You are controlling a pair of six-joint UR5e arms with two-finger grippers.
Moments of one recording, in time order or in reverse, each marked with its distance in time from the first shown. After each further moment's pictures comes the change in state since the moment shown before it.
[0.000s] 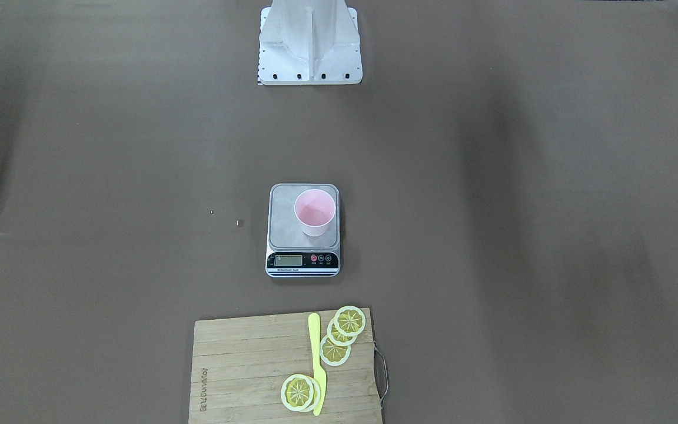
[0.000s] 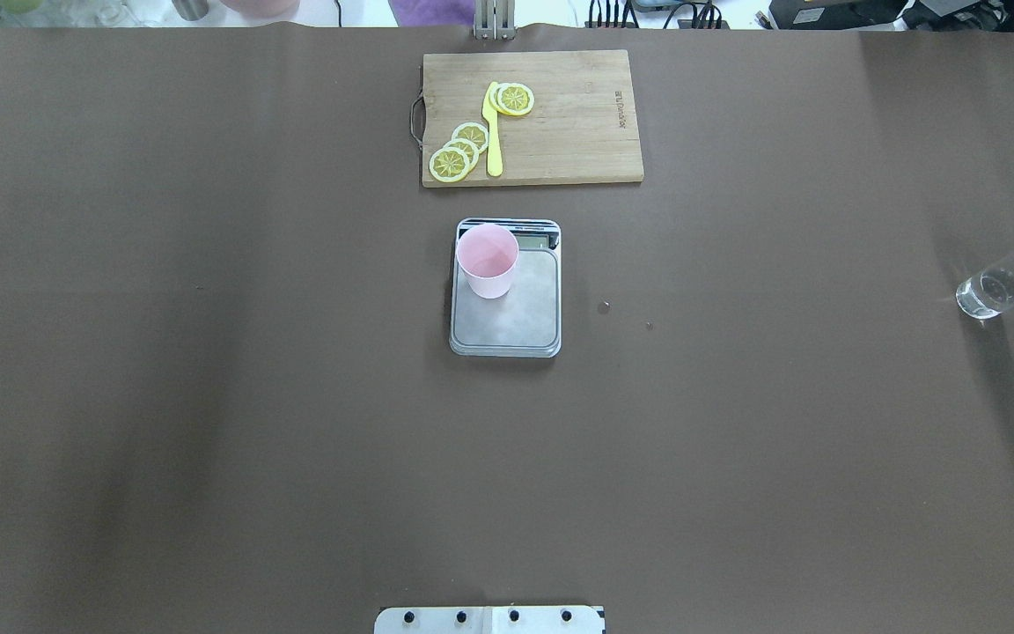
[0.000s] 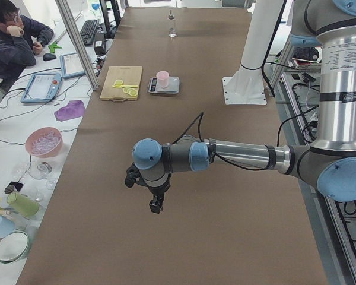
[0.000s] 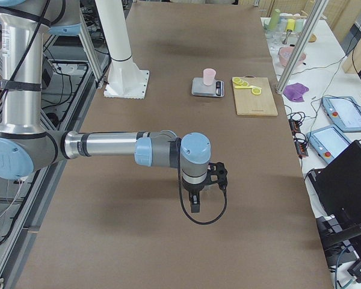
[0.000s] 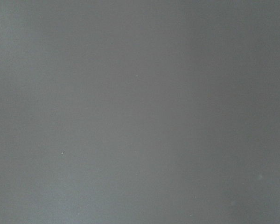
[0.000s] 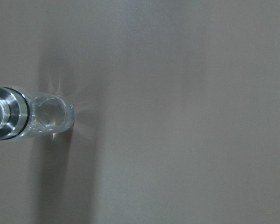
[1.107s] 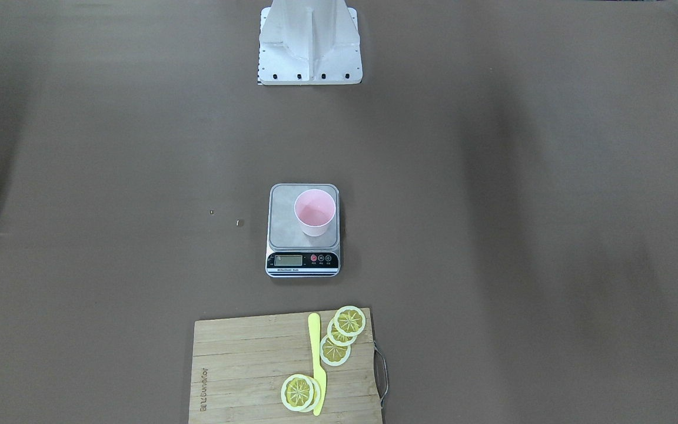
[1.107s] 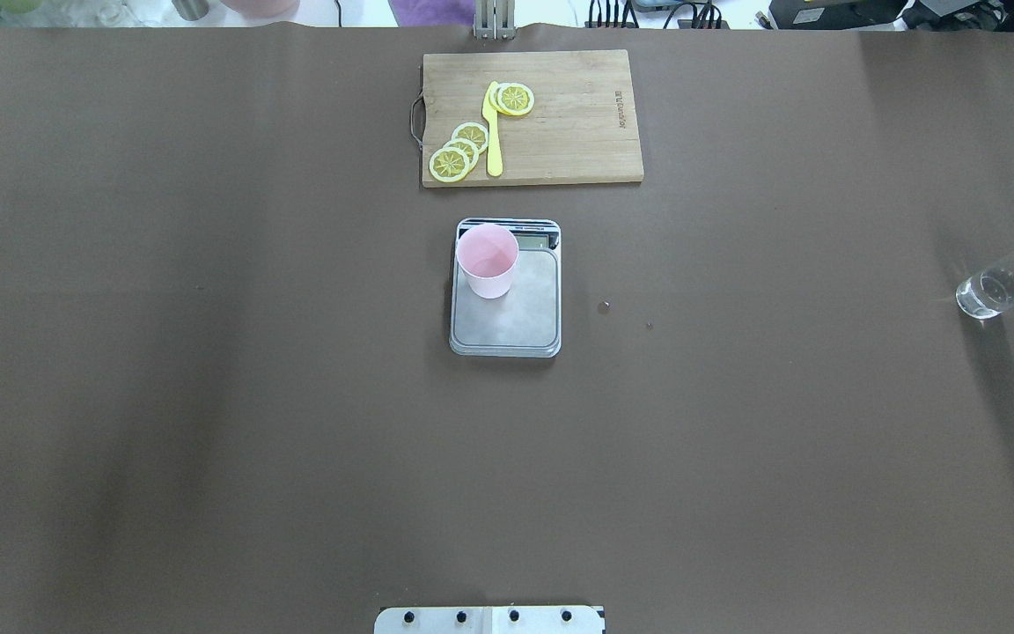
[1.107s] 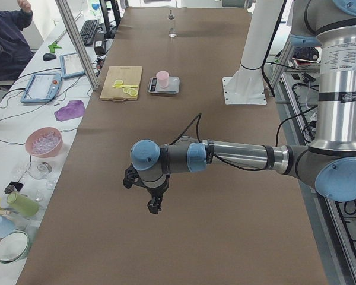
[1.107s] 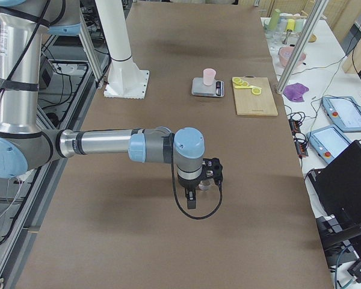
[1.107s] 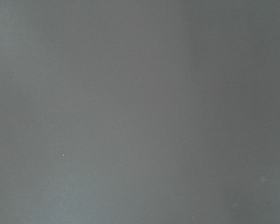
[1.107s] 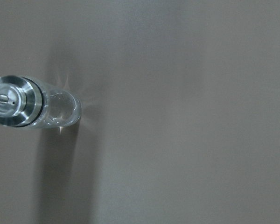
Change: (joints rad) left arm 0.000 -0.012 0.020 -0.017 0.000 0.000; right arm 0.000 -0.037 0.060 0.000 -0.004 0.000
